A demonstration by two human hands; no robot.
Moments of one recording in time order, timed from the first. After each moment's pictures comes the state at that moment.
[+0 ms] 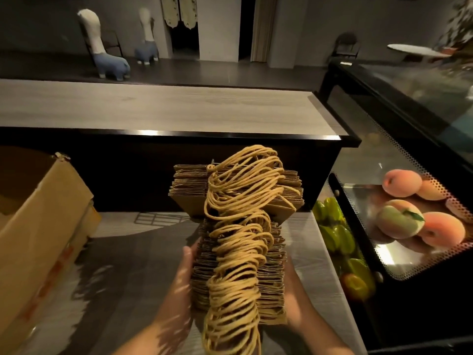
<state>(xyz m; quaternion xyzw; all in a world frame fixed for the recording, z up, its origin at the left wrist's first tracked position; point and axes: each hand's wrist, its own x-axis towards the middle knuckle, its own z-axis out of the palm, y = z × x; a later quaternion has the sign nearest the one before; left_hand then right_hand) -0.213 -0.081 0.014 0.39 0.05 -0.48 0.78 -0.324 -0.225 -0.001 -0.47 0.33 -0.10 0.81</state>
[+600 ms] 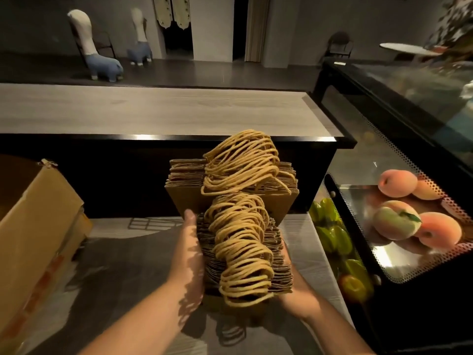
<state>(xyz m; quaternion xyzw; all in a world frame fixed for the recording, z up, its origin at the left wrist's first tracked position) -0.187 -0.133 0.046 0.47 0.02 -0.39 0.79 -0.322 -0.253 -0.002 -0.71 0.21 -0.12 0.66</state>
